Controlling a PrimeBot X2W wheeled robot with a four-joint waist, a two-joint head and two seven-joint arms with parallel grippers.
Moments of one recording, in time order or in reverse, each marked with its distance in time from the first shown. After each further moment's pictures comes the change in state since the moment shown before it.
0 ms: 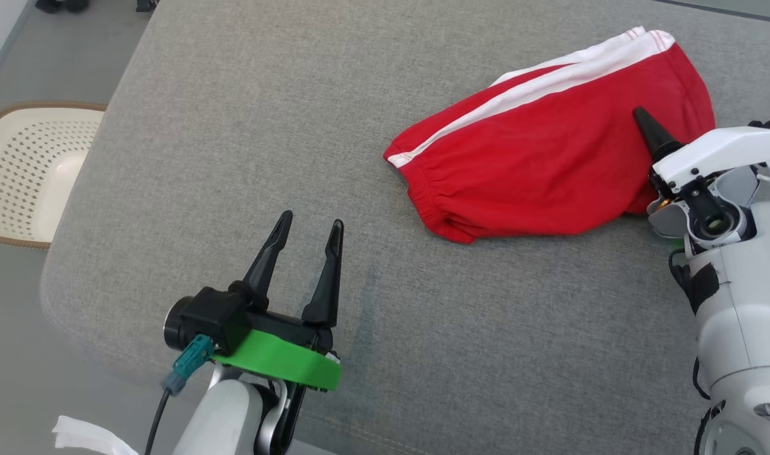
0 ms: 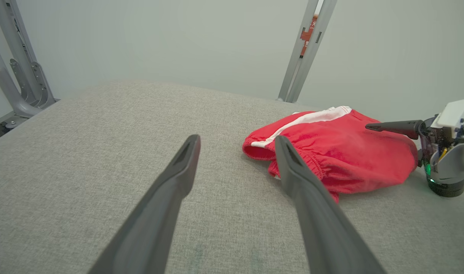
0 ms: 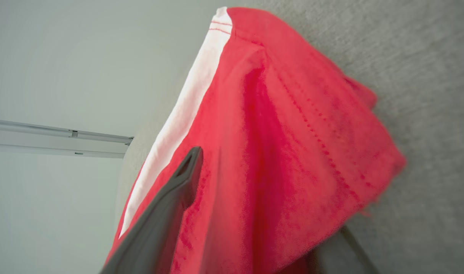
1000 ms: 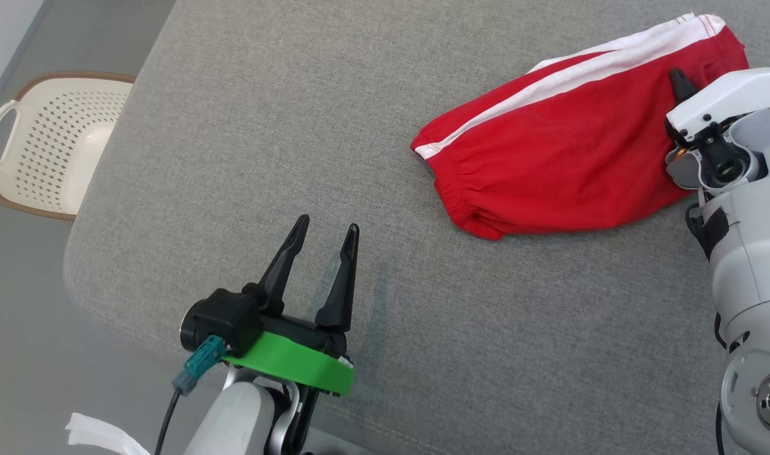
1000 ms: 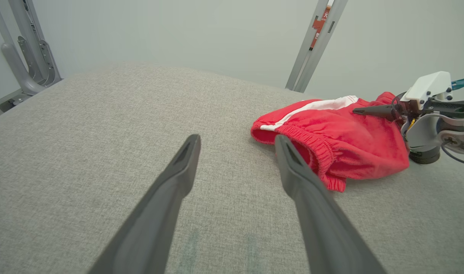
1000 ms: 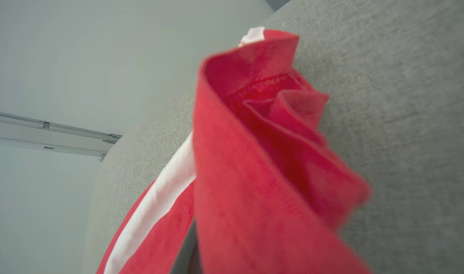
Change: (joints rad) left arm -0.001 0.000 -0.056 -0.005 -0.054 0.013 0.000; right arm -0.245 -0.050 -0.120 0.271 -0.272 0.004 -0.105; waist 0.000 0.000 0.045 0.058
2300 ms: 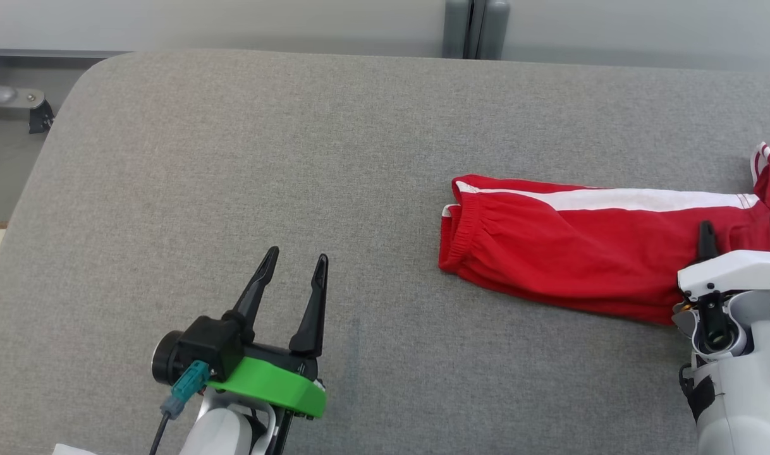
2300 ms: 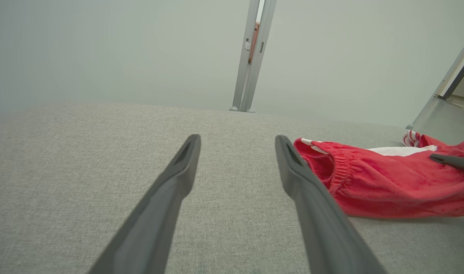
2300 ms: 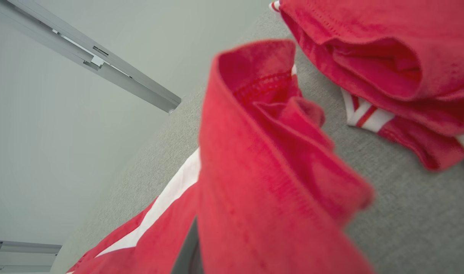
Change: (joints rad) left arm 0.076 -0.001 0.100 0.039 0.111 -0.028 0.000; right arm 0.543 0.090 -0.042 -0.418 0.109 -0.002 -0.170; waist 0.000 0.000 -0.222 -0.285
